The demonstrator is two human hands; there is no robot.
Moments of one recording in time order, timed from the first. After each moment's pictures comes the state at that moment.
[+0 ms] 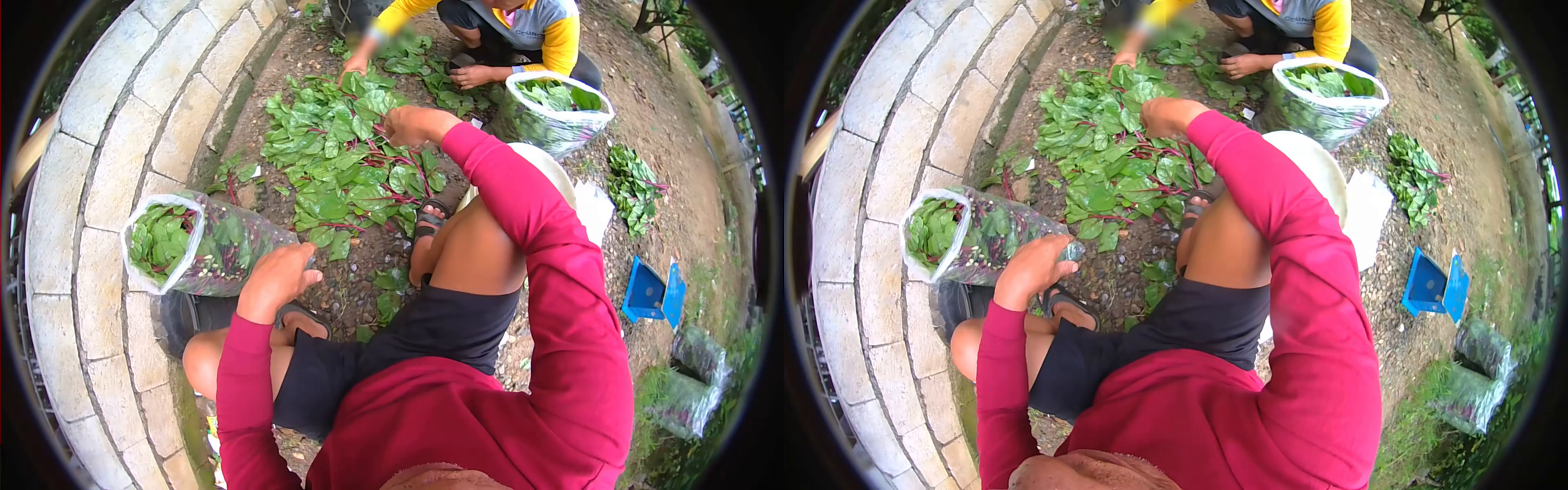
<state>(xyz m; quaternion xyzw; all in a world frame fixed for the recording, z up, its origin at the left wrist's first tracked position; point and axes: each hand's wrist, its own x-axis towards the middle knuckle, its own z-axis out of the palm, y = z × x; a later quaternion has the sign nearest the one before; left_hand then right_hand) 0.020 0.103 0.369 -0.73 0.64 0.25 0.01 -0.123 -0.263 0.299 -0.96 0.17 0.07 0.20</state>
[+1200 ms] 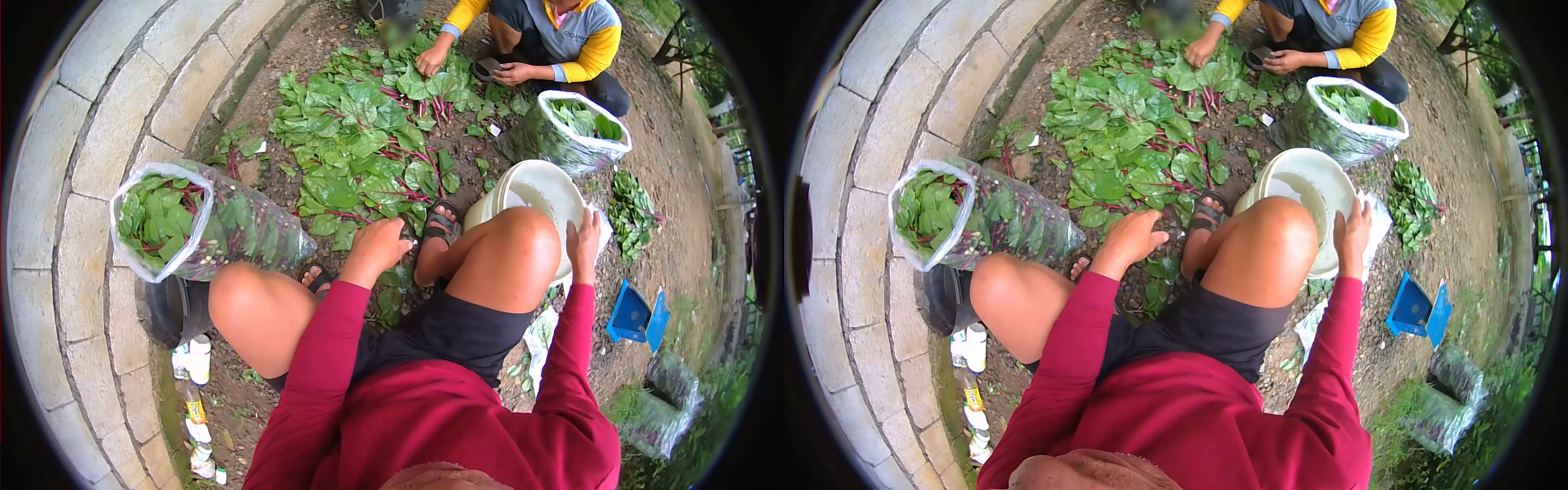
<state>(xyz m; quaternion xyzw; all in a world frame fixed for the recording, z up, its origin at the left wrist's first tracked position) -0.044 0.020 0.256 -0.75 0.57 0.34 -0.08 -0.474 -0.186 0.231 -0.77 0.62 -0.15 -0.05</state>
